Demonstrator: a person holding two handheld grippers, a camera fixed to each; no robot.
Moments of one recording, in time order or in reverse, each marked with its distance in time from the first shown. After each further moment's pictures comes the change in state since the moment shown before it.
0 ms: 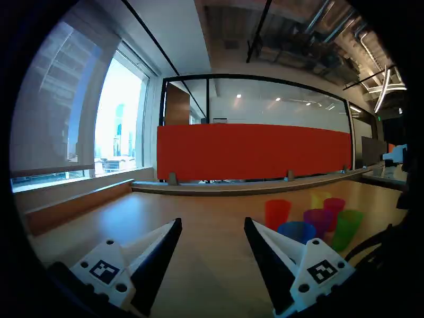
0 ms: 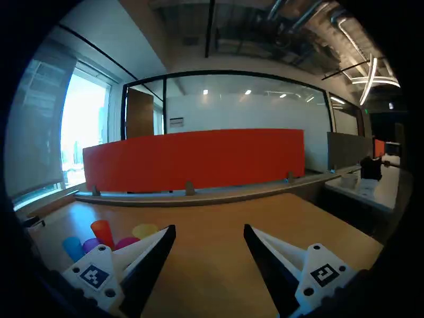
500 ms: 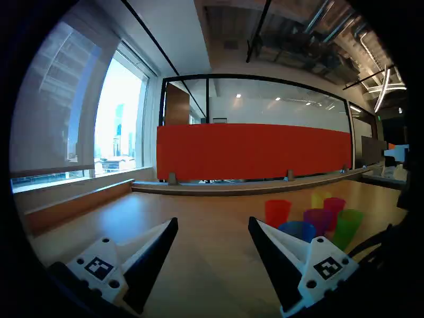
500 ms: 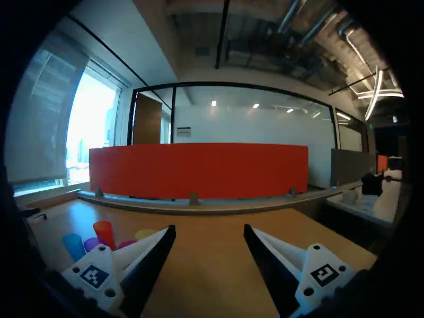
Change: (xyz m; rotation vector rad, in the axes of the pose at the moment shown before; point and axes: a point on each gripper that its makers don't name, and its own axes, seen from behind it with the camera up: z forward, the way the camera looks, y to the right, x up) left arm 0.000 0.000 0.000 0.000 -0.001 0.001; right arm 0.012 -0.006 -0.007 0.022 0.085 -0.087
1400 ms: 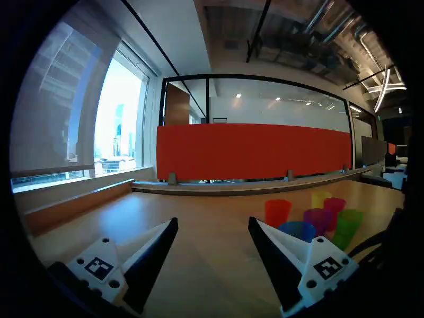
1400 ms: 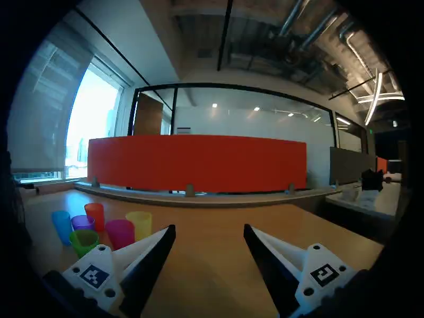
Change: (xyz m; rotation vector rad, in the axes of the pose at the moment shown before) left arm 0.000 0.001 0.000 0.000 0.000 0.000; right arm -0.061 0.010 0.004 0.001 0.017 -0.010
